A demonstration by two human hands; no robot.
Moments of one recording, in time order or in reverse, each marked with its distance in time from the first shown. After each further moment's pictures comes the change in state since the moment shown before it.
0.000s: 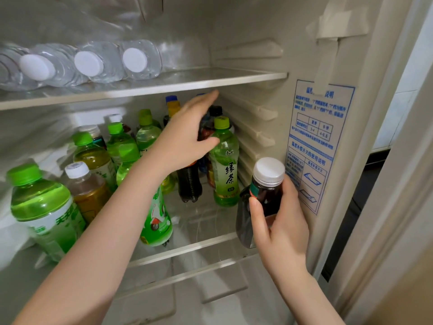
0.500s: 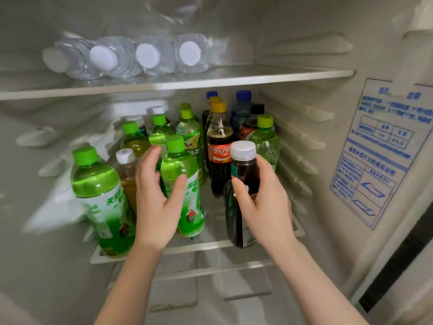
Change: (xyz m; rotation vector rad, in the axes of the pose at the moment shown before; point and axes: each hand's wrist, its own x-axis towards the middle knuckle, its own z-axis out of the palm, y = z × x) left_hand -0.143 -0.047 0.009 -0.279 0.589 -0.352; right_hand 0.024 -0.036 0.066 0.056 -0.269 -0.070
